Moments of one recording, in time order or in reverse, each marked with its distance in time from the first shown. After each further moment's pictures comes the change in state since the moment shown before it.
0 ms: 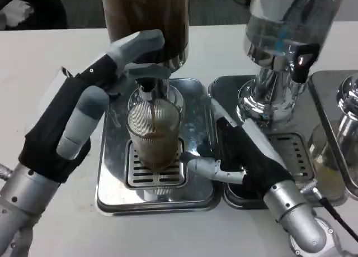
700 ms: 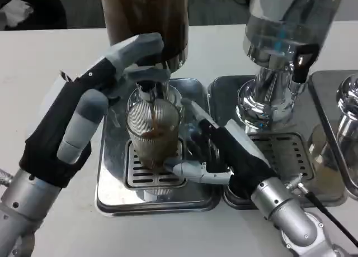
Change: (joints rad) left arm 0.030 -0.006 -0.012 -0.023 0.003 0.000 0.029; right arm -0.063 0.044 0.000 0.105 0.037 -0.076 0.089
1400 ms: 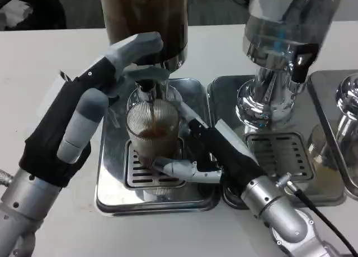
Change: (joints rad) left arm 0.001 0.000 -0.001 -0.004 0.005 0.000 0.013; right arm -0.045 0.050 -0.011 0.098 0.018 -0.044 0.027
